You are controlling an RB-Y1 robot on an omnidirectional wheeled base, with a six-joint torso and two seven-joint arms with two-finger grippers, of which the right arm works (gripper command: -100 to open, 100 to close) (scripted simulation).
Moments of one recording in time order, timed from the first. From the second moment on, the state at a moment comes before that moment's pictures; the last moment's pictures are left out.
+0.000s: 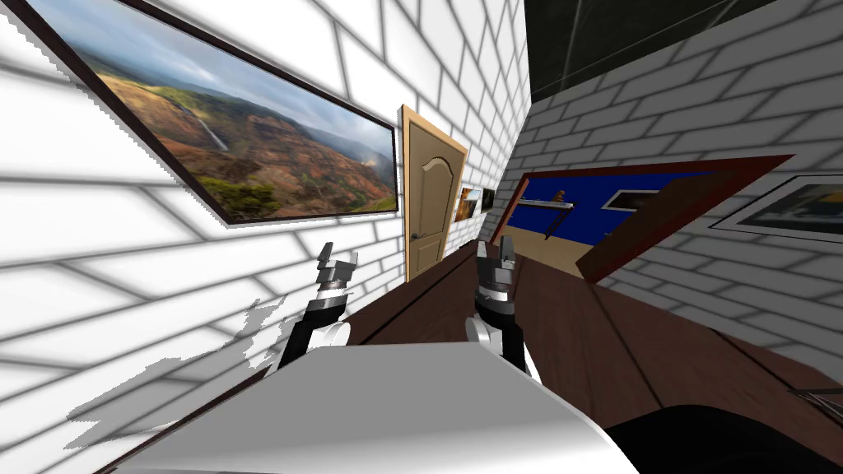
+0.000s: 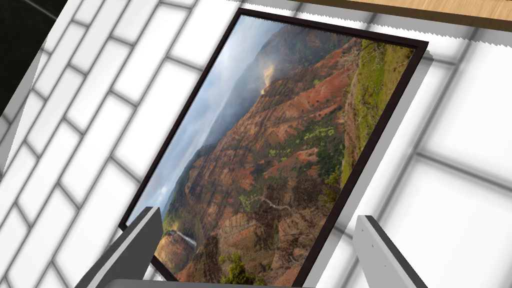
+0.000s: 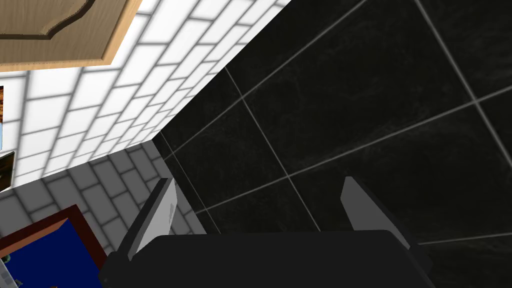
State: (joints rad) arm 0.47 0.00 0.07 -2.37 -0.04 -0.57 0.16
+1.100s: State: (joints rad) arm 0.38 -0.07 0.08 -2.12 -0.04 -0.59 0.10
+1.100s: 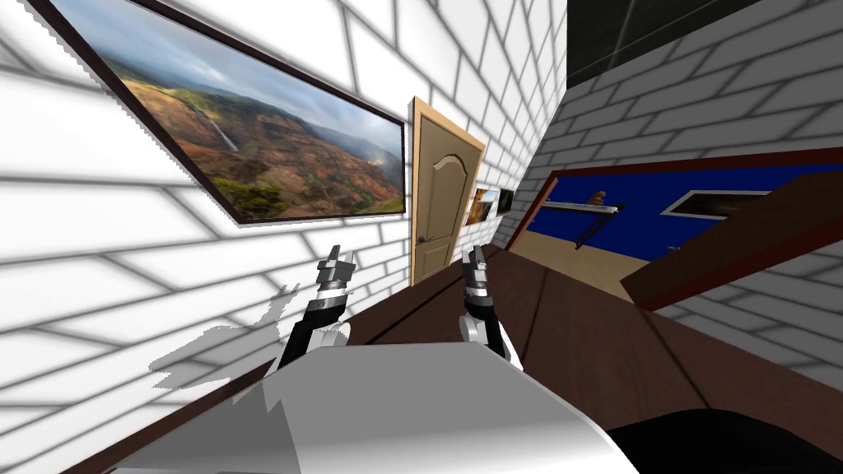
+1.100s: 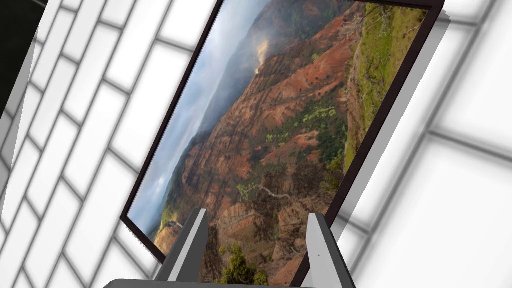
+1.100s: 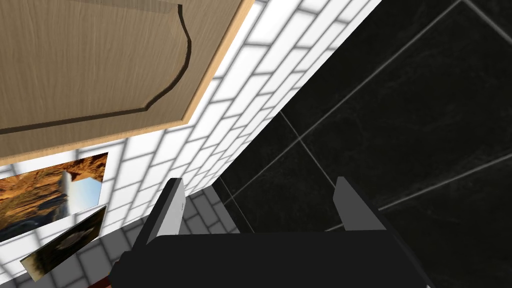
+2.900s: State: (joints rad) arm 0.23 -0.19 0.09 -1.65 -0.06 -0.64 -0.02
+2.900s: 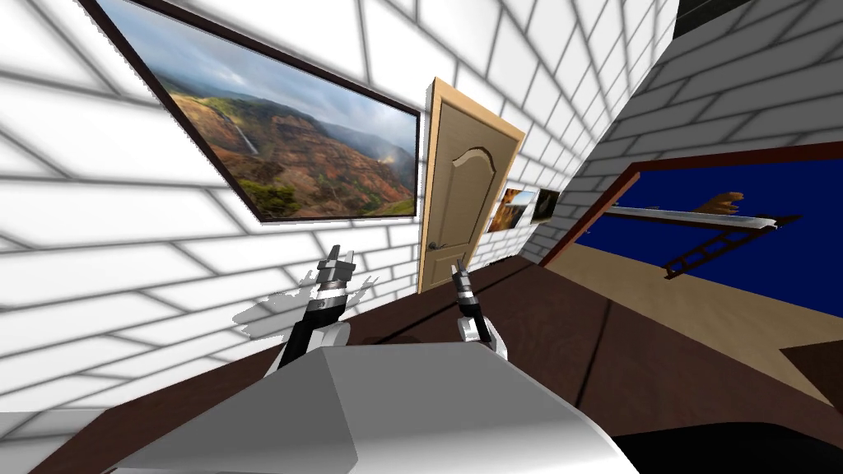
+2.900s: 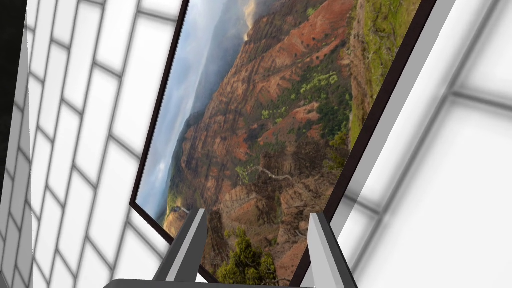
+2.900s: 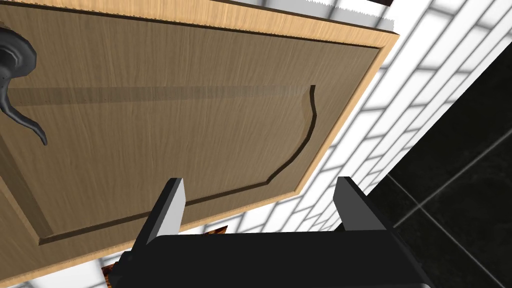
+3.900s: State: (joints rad) arm 0.14 -0.26 0.09 -1.40 -0.07 -0.67 -0.08
